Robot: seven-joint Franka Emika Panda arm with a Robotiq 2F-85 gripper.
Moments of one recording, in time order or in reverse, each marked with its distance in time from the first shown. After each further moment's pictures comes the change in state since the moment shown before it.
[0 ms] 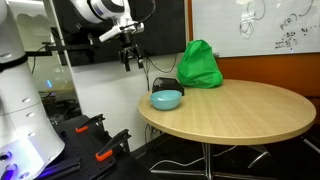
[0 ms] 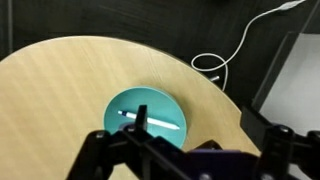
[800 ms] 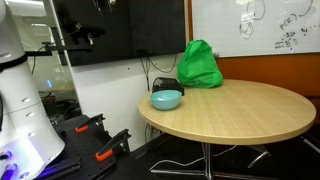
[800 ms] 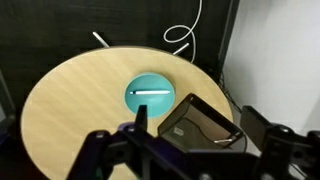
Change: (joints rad) arm -0.003 -0.707 -0.109 0.020 0.265 -0.517 -0.062
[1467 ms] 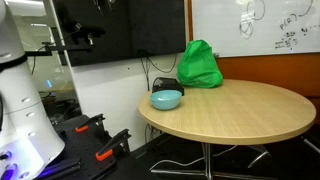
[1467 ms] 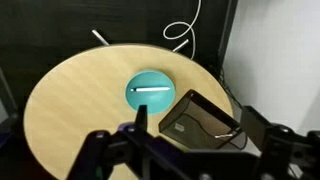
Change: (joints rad) arm -0.002 -0.012 0.000 0.006 0.000 0.000 0.017
